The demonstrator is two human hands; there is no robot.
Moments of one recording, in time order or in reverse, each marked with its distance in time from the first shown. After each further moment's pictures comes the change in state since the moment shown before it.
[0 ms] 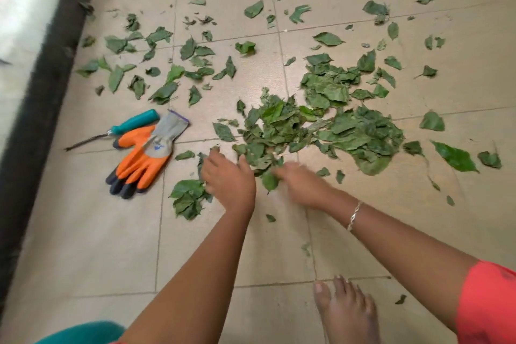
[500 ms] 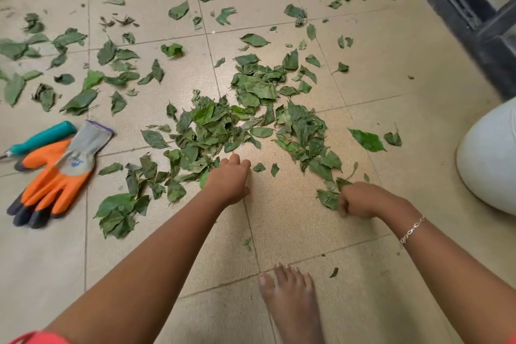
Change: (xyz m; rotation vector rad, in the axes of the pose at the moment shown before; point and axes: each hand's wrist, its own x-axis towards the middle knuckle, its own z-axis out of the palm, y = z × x) left_hand -0.027 0.049 0.038 0.668 -0.717 0.939; right_hand -0.100 0.009 -0.090 0.240 -0.383 0.061
